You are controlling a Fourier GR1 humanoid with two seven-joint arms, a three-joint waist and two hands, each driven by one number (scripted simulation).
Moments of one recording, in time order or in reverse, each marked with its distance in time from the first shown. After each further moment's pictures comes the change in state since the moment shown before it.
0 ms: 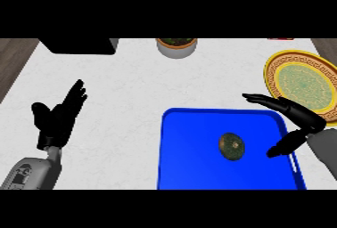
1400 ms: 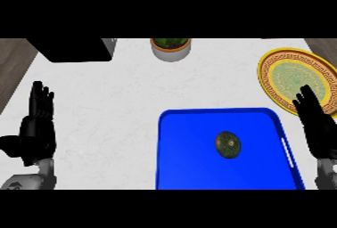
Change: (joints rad) left arm 0.113 -0.071 0.089 -0.155 -0.065 0.291 -0.228; right arm 0.375 0.147 -0.304 -0.486 -0.502 -0.584 0.944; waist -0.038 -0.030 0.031
